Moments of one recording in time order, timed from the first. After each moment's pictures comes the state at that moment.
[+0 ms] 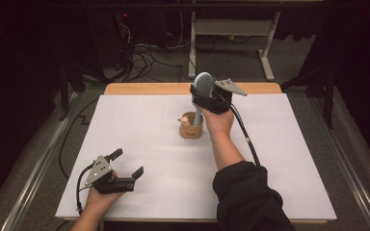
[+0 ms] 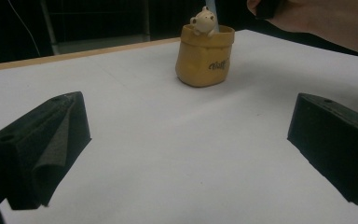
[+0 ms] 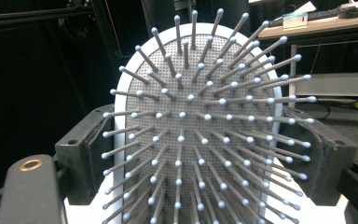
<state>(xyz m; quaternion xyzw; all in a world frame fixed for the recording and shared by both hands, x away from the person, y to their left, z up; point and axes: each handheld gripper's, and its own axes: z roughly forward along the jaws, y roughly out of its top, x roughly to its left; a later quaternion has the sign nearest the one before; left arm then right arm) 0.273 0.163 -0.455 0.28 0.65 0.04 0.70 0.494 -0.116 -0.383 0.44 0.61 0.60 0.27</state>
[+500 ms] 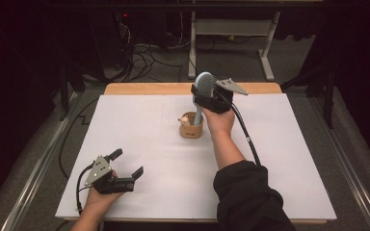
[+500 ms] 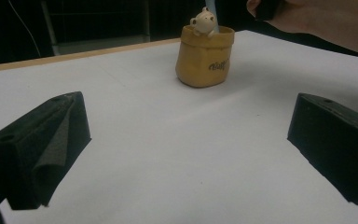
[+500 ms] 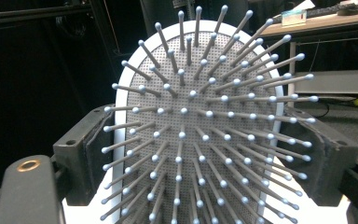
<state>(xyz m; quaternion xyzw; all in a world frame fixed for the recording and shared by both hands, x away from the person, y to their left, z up) 0.273 0.164 -0.455 0.29 0.65 0.04 0.70 0.496 -0.119 -0.384 0.44 0.61 0.60 0.27</state>
